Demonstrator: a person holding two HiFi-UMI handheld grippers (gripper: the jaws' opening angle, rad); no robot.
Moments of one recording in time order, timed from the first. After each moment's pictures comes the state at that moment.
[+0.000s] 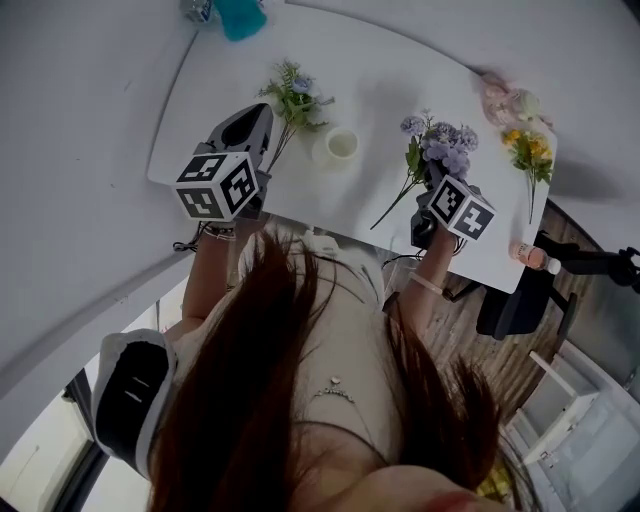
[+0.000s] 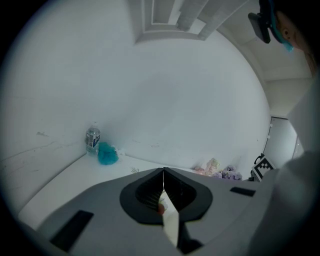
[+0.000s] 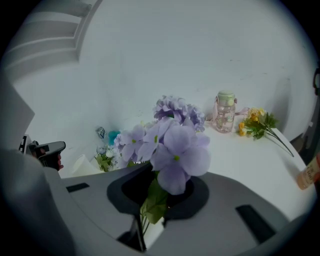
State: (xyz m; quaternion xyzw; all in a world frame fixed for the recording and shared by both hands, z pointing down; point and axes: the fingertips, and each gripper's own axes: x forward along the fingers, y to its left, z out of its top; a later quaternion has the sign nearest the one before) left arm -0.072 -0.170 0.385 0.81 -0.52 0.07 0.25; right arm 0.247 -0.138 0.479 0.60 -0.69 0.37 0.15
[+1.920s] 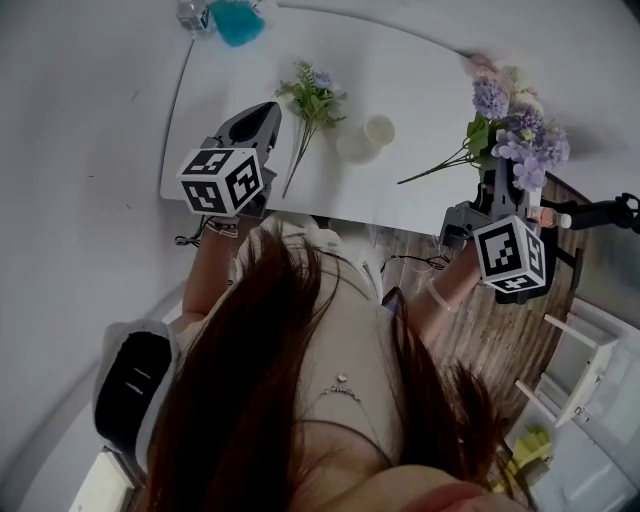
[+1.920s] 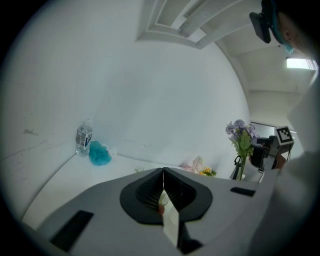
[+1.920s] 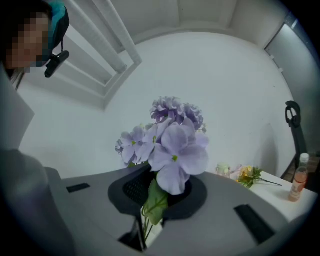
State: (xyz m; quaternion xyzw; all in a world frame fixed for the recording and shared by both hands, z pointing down) left arm -0.122 -0.167 0.390 0.87 -0.43 0.06 0.25; right arm 0.195 -0.081 0.256 0.72 -0.69 0.11 -0.05
